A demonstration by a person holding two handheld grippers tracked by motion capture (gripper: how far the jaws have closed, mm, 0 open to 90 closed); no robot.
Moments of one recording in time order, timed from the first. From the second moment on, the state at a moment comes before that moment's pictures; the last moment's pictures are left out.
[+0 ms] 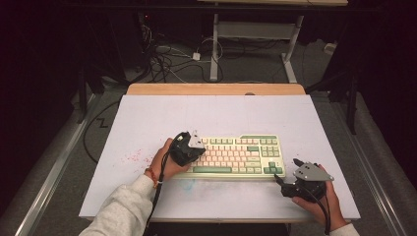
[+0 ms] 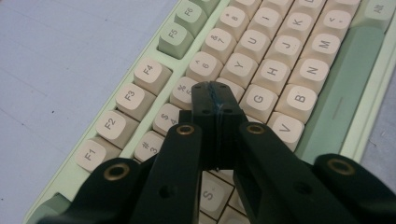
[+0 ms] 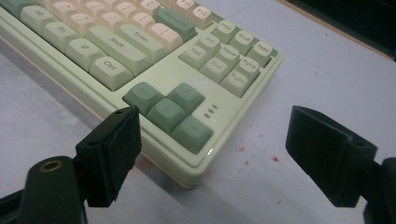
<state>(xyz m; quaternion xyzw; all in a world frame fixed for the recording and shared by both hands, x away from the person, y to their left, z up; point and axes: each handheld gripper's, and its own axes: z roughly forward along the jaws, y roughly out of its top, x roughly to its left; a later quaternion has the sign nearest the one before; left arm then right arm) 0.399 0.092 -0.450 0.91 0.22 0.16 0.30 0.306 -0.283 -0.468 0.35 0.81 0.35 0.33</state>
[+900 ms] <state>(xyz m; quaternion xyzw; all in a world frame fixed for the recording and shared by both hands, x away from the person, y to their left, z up) 0.400 0.096 -0.443 0.90 0.22 0.17 0.32 0.318 -0.267 -0.447 0.32 0.82 0.39 0.28</state>
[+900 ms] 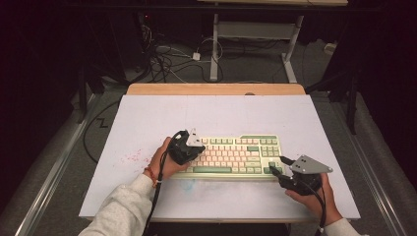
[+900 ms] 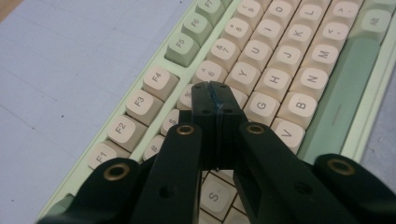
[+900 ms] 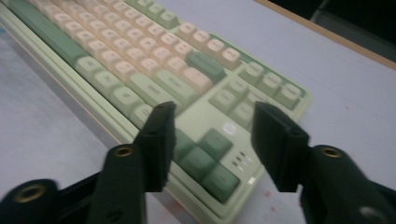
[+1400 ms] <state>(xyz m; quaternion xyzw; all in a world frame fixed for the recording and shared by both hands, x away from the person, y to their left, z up) 0.399 0.098 -0.439 0.90 0.22 0.17 0.33 0.356 -0.220 -0.457 0.28 0.87 0.35 0.21</state>
